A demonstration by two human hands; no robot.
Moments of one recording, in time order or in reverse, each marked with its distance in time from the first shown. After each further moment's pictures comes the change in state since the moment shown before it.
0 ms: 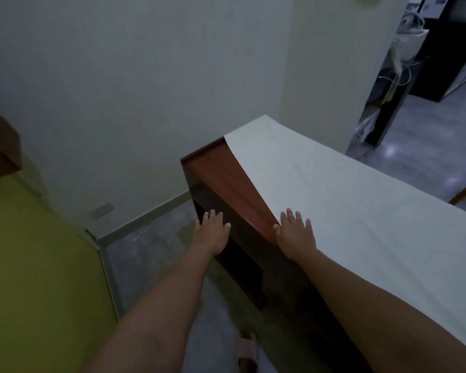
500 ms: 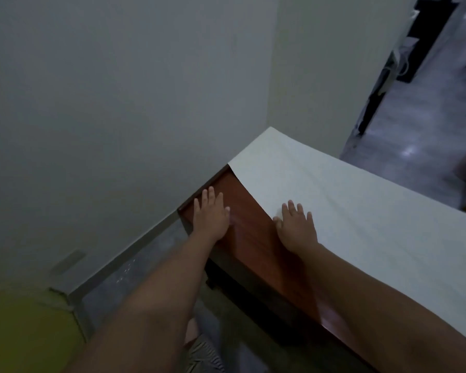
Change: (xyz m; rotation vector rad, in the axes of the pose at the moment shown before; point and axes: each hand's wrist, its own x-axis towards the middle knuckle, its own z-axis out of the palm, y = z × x) left_hand 0.287 -0.054 -0.085 0.091 0.107 0.190; right_hand 0.245 -0.079 -0.012 0.028 0.011 0.191
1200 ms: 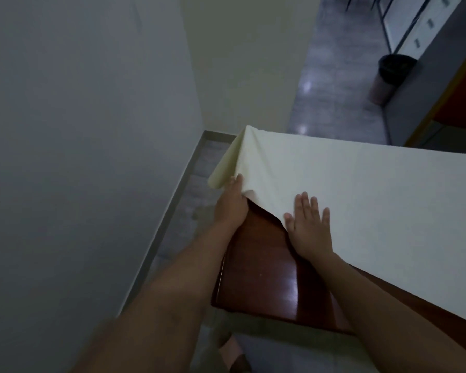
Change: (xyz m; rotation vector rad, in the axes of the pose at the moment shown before) left_hand 0.231 -0.012 0.011 -0.498 -0.301 0.405; right_hand 0.119 -0.079 0.038 0.116 0.141 0.537
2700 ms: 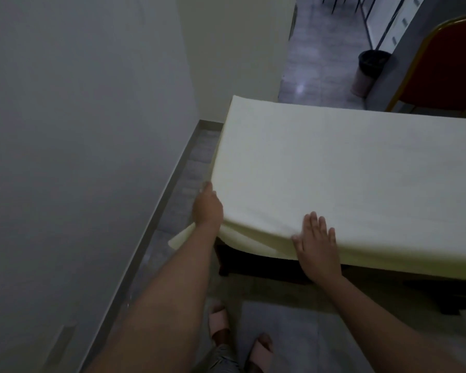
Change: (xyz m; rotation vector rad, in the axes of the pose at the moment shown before) left_hand -0.194 -0.015 0.007 0.084 0.185 -0.218; right_hand -0.233 0.062 0.021 -0.009 -0.008 0.050
